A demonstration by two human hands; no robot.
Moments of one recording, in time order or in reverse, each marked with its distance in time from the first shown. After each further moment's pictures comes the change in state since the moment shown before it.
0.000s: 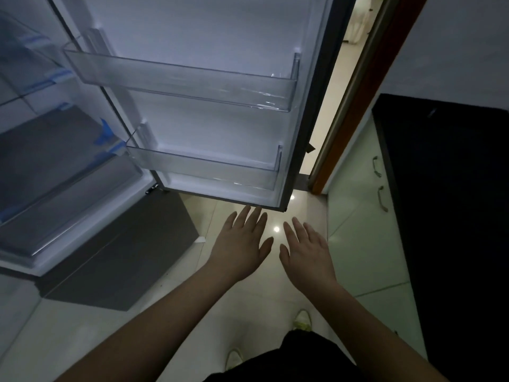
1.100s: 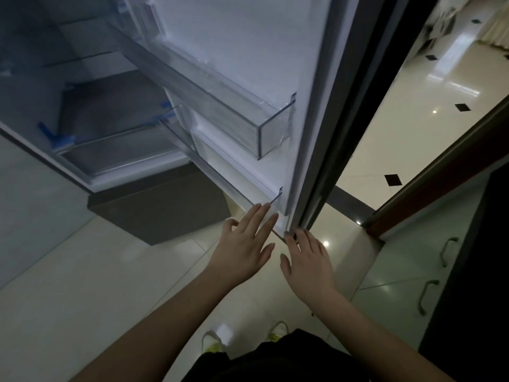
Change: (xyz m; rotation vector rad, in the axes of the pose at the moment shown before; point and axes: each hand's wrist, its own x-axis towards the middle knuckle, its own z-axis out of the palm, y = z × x) left_hand 0.104 0.066 0.003 -0.007 0.269 -0.447; right_hand 0.157 0.115 -0.001 -0.046 0.093 -0.581
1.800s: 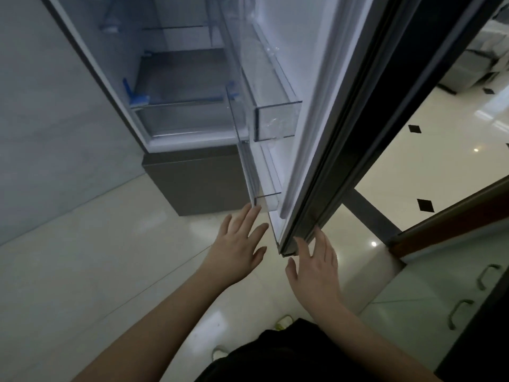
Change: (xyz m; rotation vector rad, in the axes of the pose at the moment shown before) left_hand -0.140 -0.050 -0.007 -0.039 0.044 -0.209; right_hand -0.066 -0.092 0.008 0.075 0.133 -0.100
